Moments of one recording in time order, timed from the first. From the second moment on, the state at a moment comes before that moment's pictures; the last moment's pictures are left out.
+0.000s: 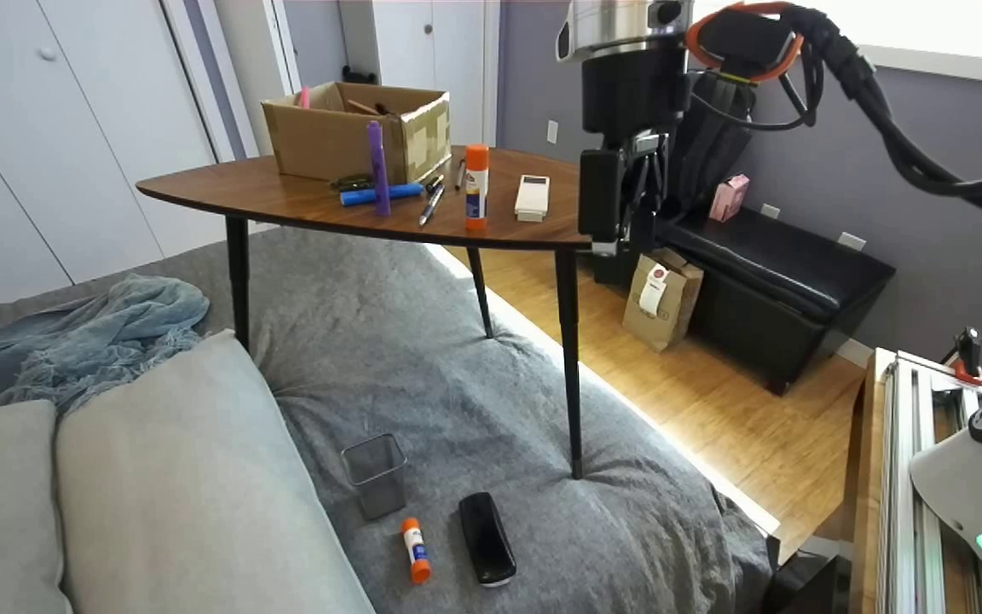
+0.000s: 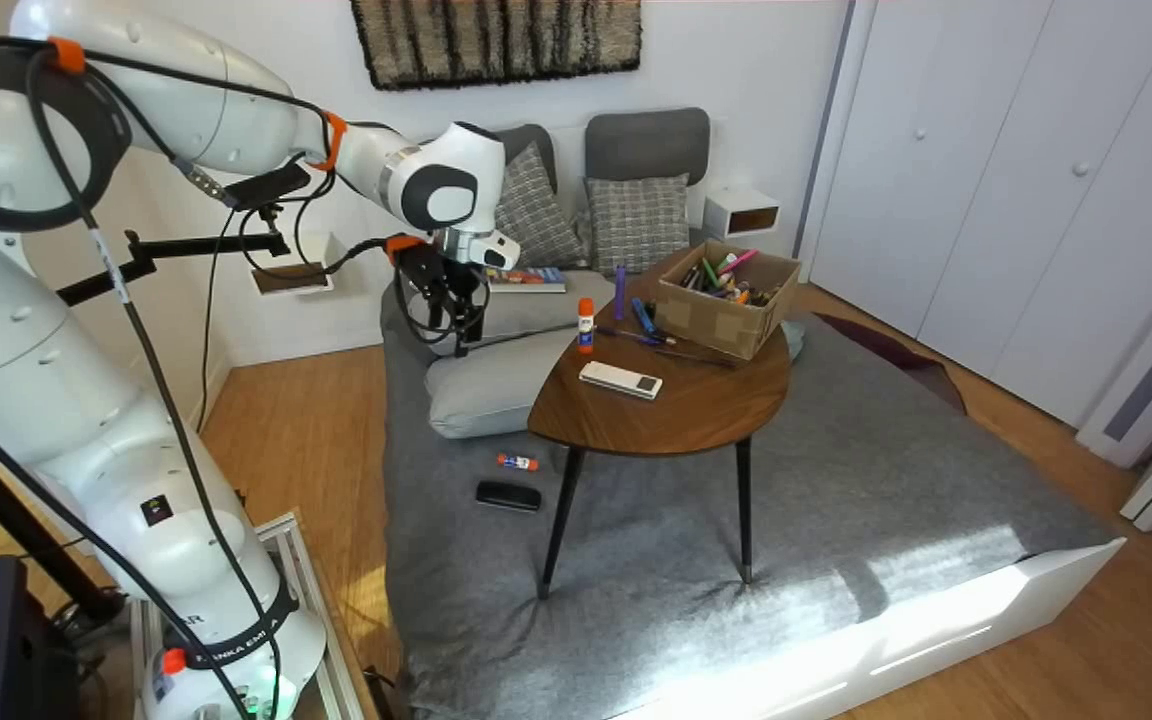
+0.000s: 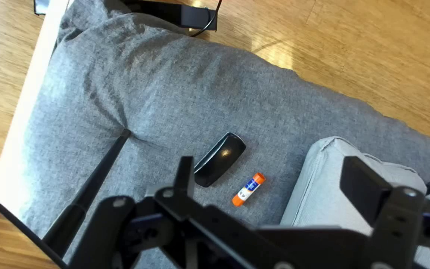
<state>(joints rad) 0.17 -0.17 0.17 -2.27 0.24 1.93 0.19</state>
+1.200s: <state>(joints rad) -0.04 -0.15 -0.01 -2.08 0.24 1.79 0.45</state>
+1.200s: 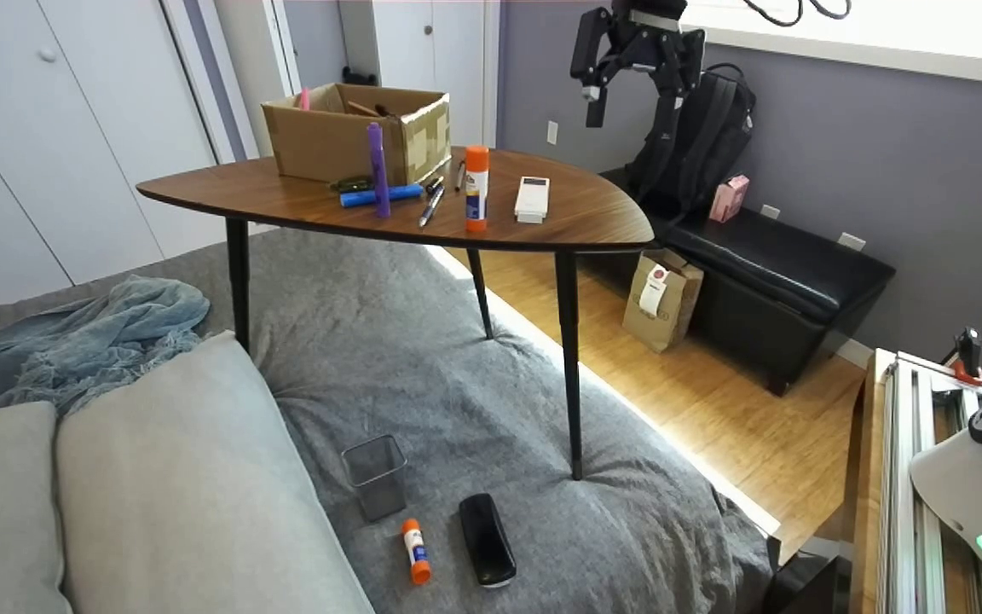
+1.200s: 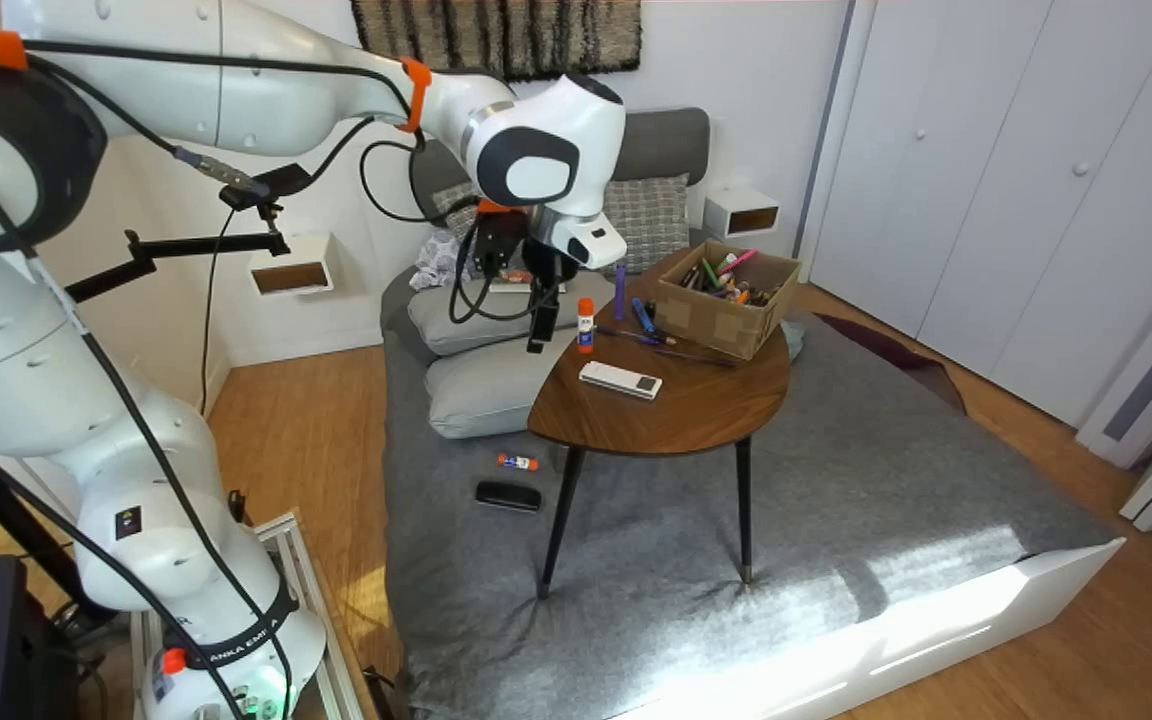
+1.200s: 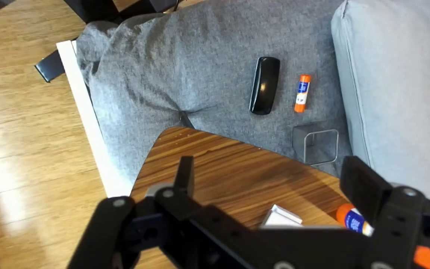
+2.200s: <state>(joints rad) -0.06 -0.09 -0.03 -2.02 0.25 1.79 0.56</state>
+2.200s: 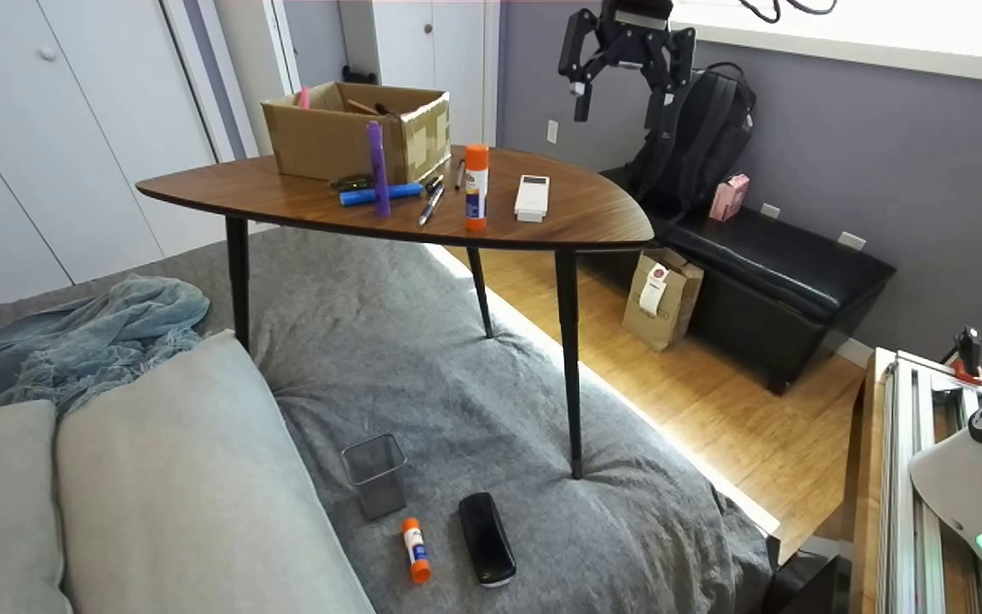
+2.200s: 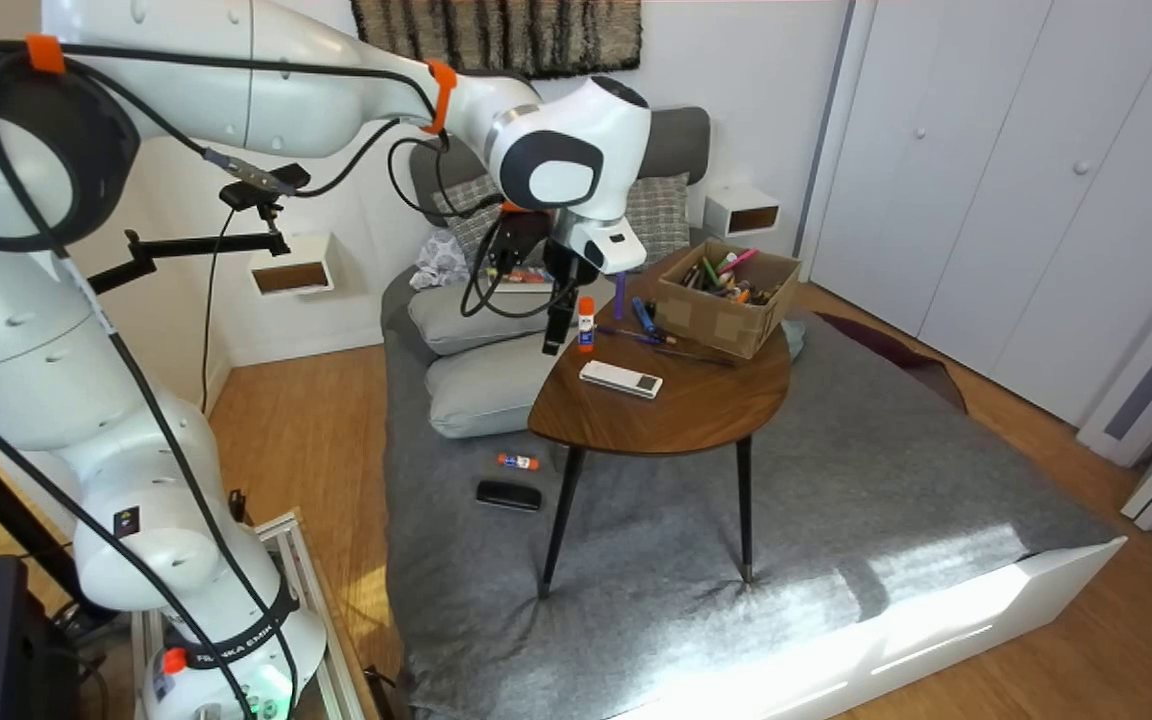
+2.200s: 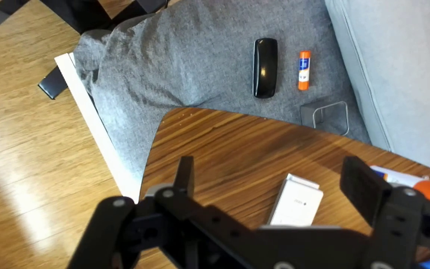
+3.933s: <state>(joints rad) -0.10 0.35 -0.12 -1.64 0.45 1.72 0.80</state>
